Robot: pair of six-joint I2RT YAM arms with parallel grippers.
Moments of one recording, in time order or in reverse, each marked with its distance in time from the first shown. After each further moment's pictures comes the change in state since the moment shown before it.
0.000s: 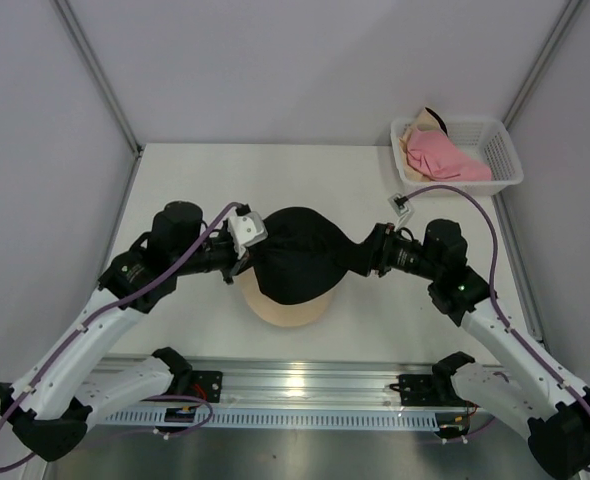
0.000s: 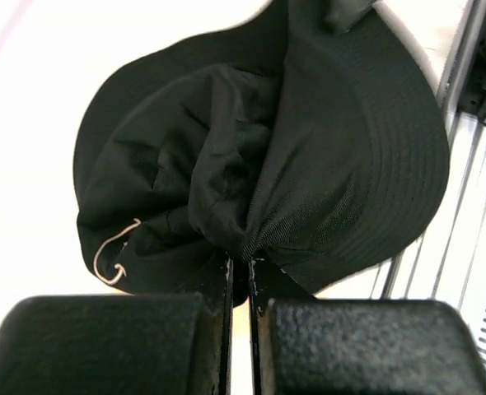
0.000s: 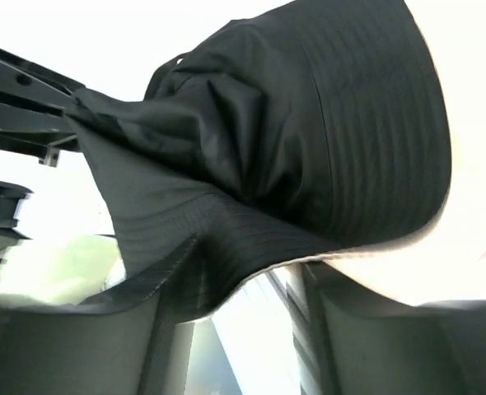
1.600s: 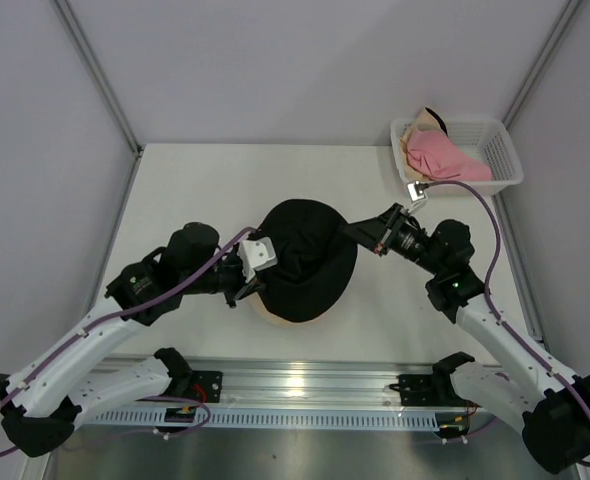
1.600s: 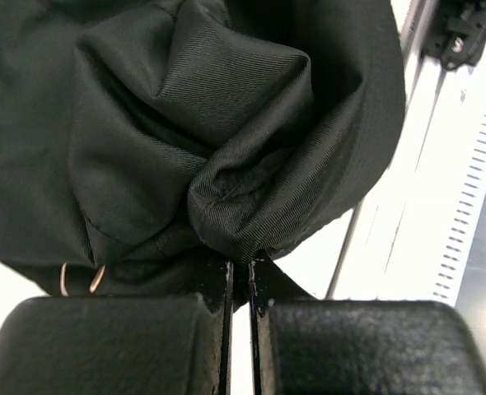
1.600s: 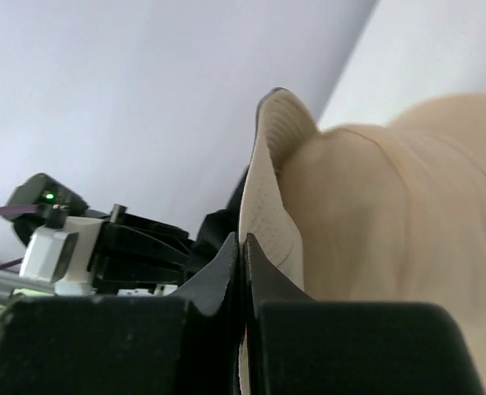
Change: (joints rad) left arm -0.154 -0.051 -0.099 -0.077 -0.084 -0.069; right arm -0.045 0.017 -0.067 0.335 0.097 0.357
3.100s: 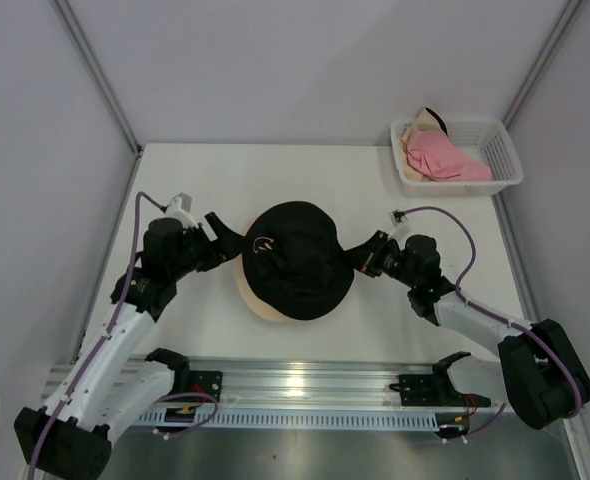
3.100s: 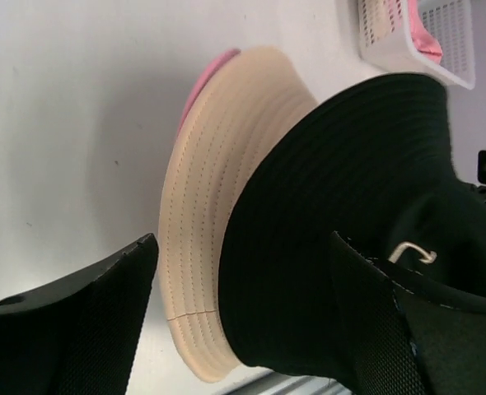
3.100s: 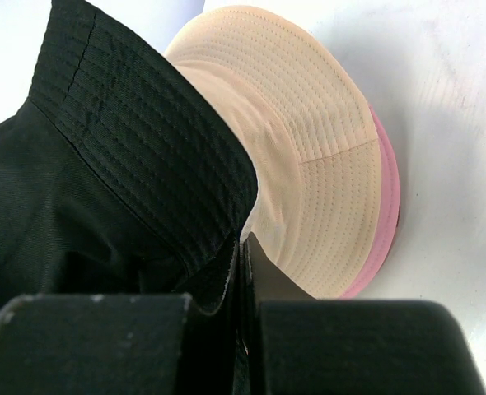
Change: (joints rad) left arm 0.494 -0.075 -0.269 0.348 -0.203 -0.968; right arm 0.014 0.248 -0.223 0.185 0.120 -0.168
